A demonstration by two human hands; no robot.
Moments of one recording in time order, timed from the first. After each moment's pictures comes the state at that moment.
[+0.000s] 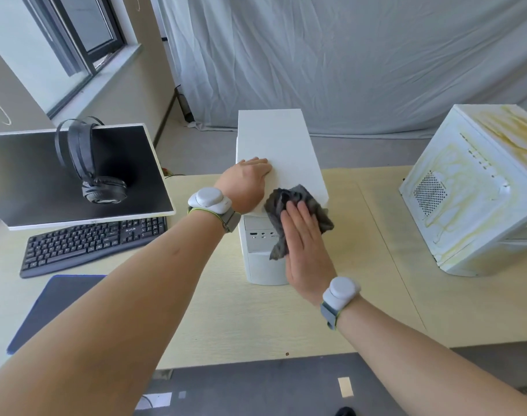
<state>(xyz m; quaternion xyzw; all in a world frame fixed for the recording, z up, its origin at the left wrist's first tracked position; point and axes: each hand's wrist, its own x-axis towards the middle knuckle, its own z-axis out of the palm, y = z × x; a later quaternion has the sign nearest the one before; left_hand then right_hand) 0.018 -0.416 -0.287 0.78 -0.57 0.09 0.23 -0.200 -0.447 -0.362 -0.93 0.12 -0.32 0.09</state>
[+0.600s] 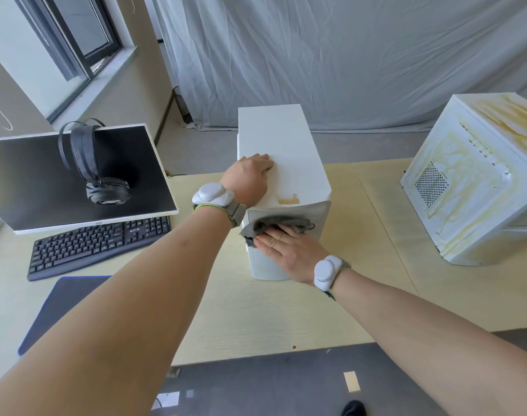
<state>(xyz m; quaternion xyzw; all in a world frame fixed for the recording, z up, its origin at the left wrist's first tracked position) 0.014 -0.415 -0.289 0.80 -0.54 0.05 0.26 -0.174 -0.479 -0.408 -0.97 -0.11 -0.17 -0.17</state>
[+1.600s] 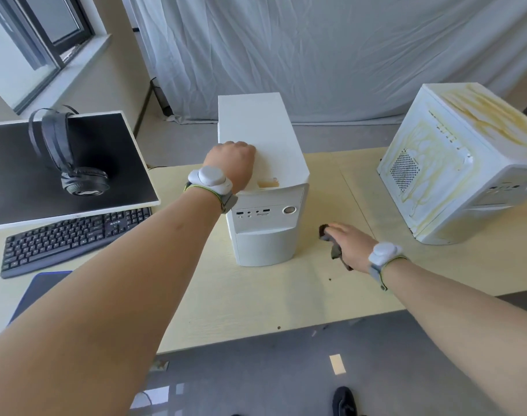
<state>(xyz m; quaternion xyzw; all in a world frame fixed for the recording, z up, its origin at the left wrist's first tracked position) -0.021 -0.407 -0.255 0.83 -0.55 0.09 0.03 -0.308 -0.551 -0.393 -0.94 0.26 0.12 0.17</state>
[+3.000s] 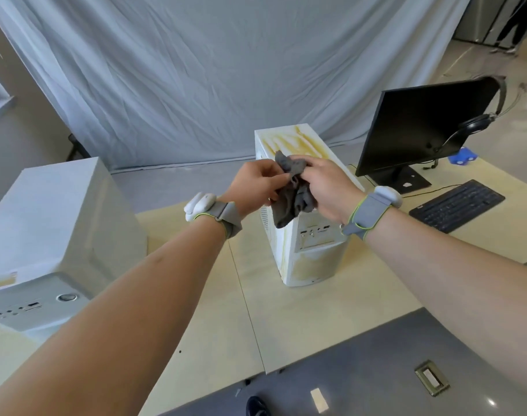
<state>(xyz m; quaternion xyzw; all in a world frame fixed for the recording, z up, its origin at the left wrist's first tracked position) -0.356 -0.764 -0.207 0.66 -0.48 -0.32 0.48 -0.500 -0.841 -0.197 -0.61 0.32 -0.30 0.66</state>
